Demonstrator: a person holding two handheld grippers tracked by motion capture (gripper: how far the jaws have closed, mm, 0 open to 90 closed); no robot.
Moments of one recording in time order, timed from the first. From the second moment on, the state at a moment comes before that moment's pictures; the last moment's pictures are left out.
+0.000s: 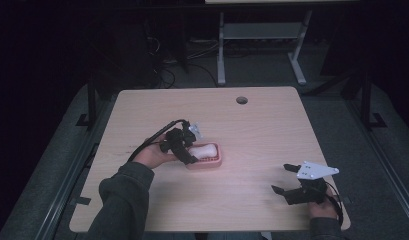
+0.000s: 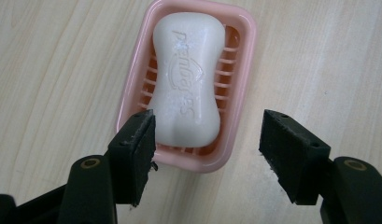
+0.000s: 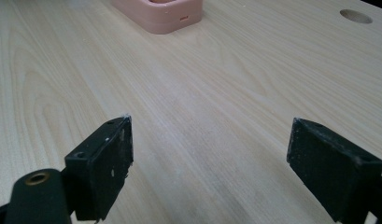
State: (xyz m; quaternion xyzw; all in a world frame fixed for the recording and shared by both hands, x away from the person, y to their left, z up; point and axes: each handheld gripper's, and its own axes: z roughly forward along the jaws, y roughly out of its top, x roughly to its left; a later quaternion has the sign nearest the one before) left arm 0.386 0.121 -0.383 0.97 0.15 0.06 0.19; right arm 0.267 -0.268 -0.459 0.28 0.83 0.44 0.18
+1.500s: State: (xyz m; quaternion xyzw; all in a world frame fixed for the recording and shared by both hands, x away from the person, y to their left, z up) left arm 0.345 0.172 -0.396 0.96 0.17 0.06 0.22; right arm 0.266 -0.267 -0.463 0.30 0.84 0.42 0.18
